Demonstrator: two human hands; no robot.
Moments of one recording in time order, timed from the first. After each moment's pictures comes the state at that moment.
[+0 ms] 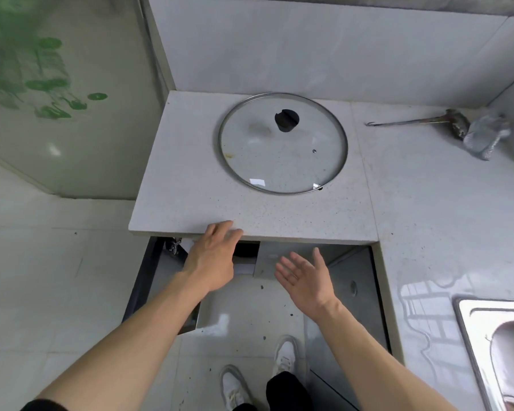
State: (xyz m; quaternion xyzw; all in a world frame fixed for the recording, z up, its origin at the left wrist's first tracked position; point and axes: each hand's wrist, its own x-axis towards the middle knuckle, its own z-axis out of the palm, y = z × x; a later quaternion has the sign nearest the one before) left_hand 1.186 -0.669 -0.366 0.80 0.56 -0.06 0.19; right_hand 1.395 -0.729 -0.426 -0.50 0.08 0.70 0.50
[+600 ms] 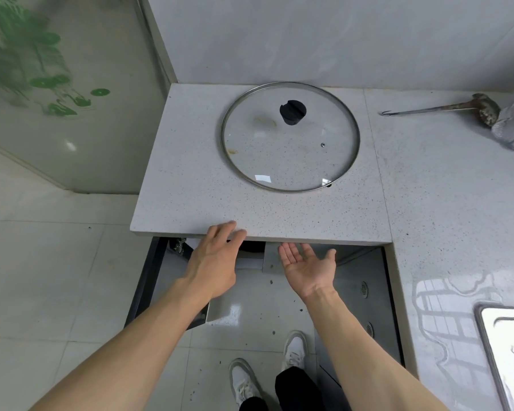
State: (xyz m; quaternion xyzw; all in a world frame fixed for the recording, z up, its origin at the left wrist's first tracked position) left_hand 1.190 -0.670 -0.372 0.80 0.57 -0.05 0.18; right_hand 1.385 -0.687 -0.435 -0.38 0.27 0.64 0.61
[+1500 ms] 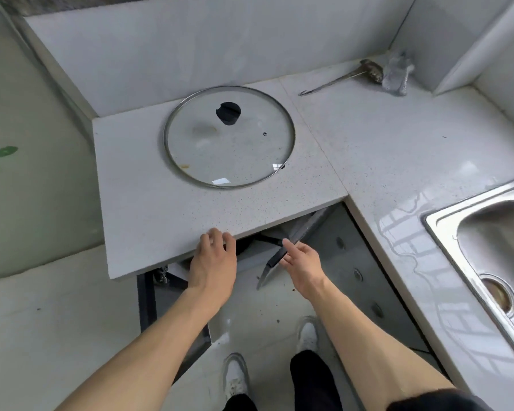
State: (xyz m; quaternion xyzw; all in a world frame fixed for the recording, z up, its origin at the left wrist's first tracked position) left_hand 1.184 -0.666 -0.367 0.87 0.45 -0.19 0.03; right_hand 1.357 -0.739 -0.429 -0.65 0.04 0.53 0.53
